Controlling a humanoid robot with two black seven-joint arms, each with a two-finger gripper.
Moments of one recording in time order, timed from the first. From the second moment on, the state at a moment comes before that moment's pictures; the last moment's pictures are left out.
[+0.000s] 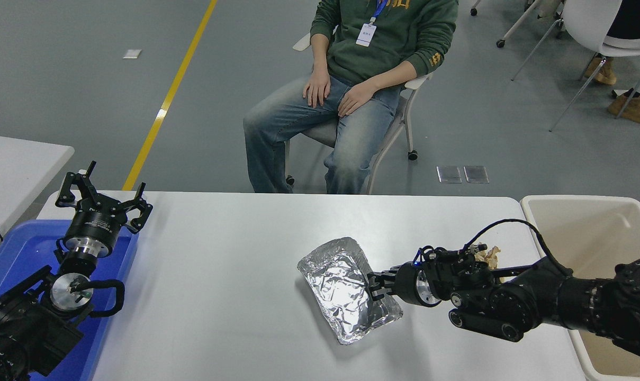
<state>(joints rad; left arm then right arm) -0.55 0.37 -0.86 -0.44 -0.20 -0.59 -0.43 1.02 -0.17 -0.38 0.88 -1.31 -0.11 0.09</state>
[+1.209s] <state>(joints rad) -0.55 0.37 -0.86 -0.44 -0.20 -0.59 -0.43 1.17 -0.48 -0.36 1.17 -1.21 -0.07 0.10</state>
